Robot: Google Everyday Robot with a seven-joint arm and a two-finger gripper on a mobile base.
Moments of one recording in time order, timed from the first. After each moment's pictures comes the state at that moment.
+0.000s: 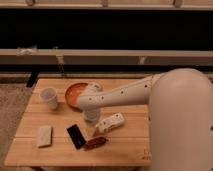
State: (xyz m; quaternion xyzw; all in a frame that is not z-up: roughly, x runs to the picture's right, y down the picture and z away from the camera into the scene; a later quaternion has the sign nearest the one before) arm -0.072 0.213 0.793 -0.36 0.04 0.14 0.92
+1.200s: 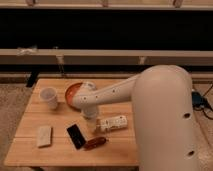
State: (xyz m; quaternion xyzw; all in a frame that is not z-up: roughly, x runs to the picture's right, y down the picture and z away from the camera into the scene) arm -0.065 0.191 0.830 -0.33 0.08 0.11 0.94
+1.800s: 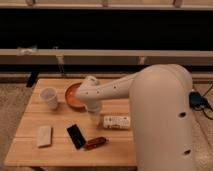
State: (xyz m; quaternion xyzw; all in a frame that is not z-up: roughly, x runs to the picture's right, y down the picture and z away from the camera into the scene) arm -0.044 0.160 0.844 -0.31 0.11 0.11 0.94
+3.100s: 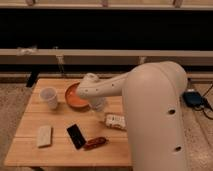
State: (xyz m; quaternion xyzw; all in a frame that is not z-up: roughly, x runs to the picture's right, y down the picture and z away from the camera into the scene) arm -0.004 0.146 0.848 -0.29 0.19 0.13 0.93
